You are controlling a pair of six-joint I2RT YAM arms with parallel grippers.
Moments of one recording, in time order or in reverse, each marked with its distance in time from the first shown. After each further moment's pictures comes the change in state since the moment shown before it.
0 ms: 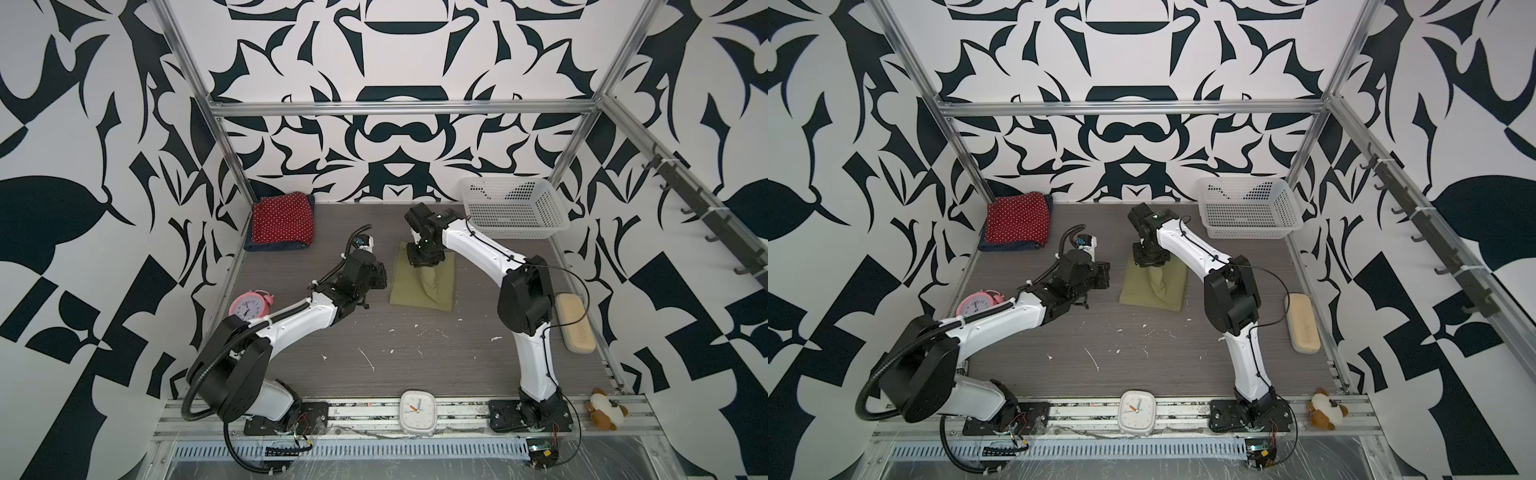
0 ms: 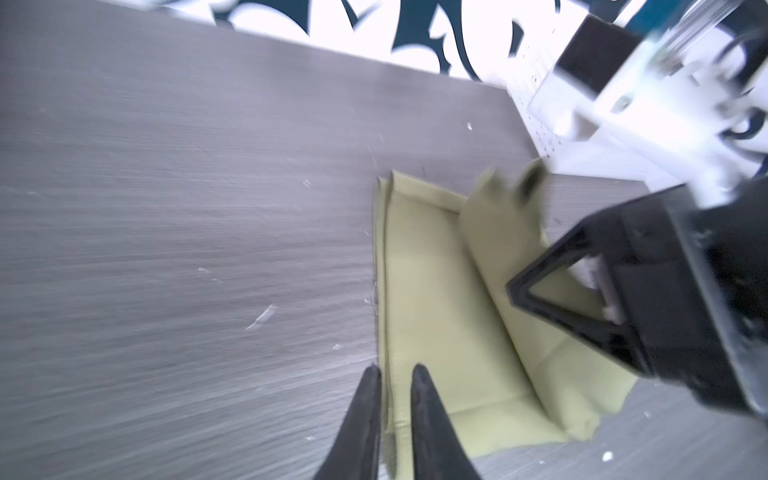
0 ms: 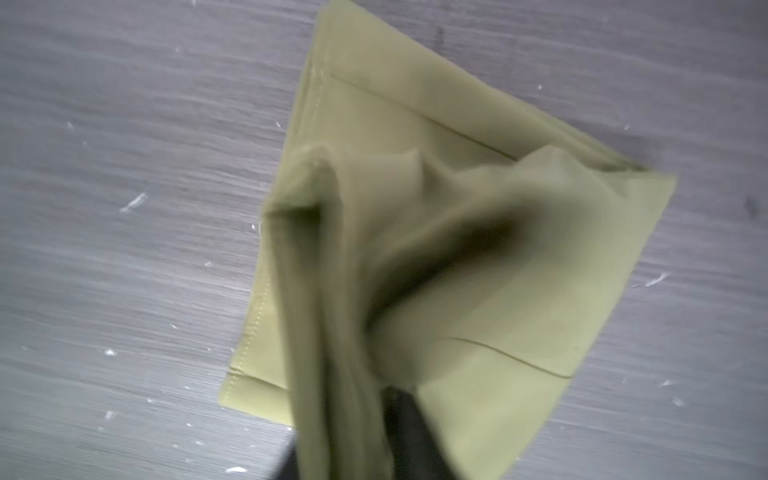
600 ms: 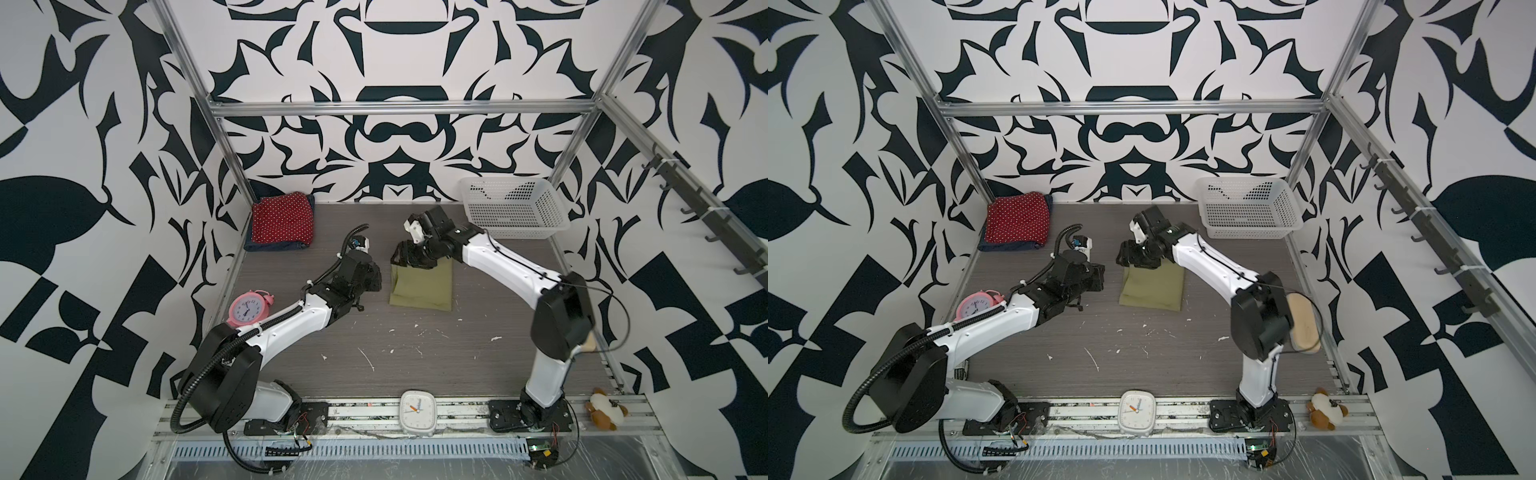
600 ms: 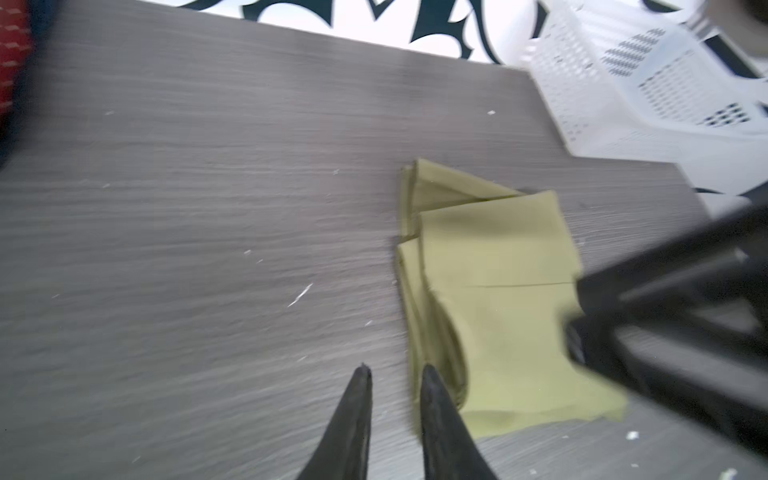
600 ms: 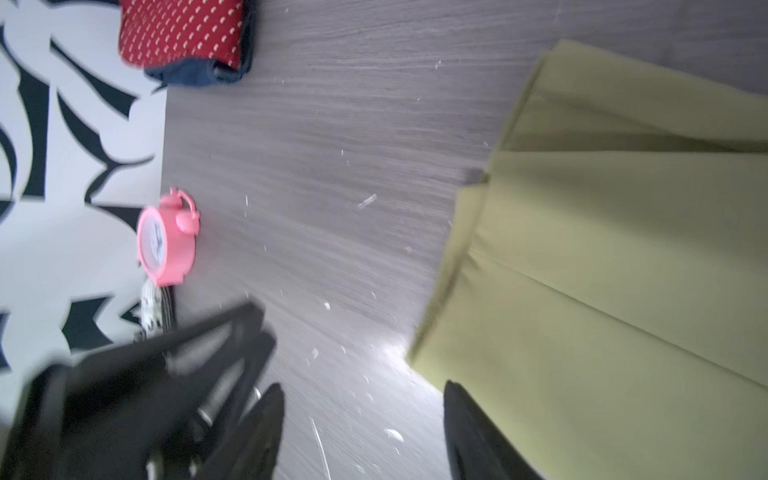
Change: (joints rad) left arm 0.005 -0.008 0.034 -0.091 0.032 0.021; right arm -0.008 -0.364 -0.435 0.443 -0.326 0.132
